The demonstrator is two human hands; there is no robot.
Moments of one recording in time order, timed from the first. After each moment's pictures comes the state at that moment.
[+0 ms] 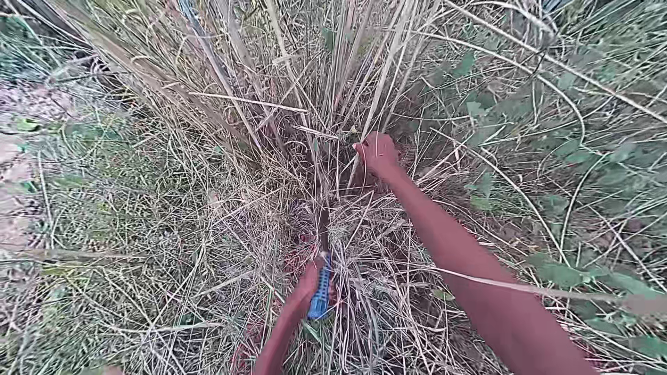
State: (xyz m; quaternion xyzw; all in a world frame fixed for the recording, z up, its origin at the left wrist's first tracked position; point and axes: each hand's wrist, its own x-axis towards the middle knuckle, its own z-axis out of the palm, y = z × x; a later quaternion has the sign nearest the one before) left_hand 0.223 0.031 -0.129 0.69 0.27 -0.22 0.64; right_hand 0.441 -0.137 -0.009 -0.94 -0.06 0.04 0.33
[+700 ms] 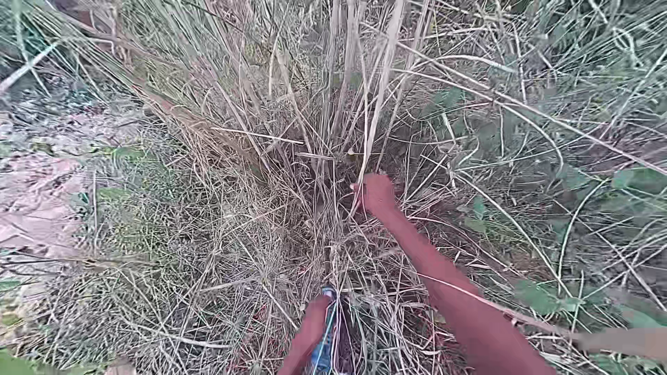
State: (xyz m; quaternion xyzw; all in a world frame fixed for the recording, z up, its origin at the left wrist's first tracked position) left_hand 0.174 -0.001 -0.128 0.68 0.30 -0.19 0.64; right_hand 0.397 -0.147 -0.010 -0.95 -0.09 0.04 0.31
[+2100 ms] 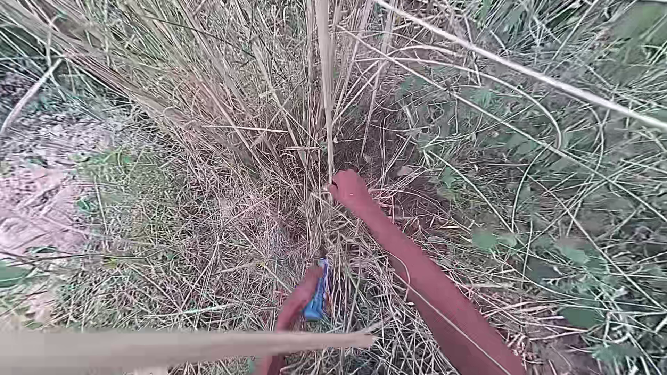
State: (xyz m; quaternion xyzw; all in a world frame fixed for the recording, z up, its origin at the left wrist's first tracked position) left_hand 0.180 0.020 -0.124 0.70 0.25 -0.25 0.61; right_hand 0.346 -0.137 -0.011 -0.93 -0.17 0.05 0.31
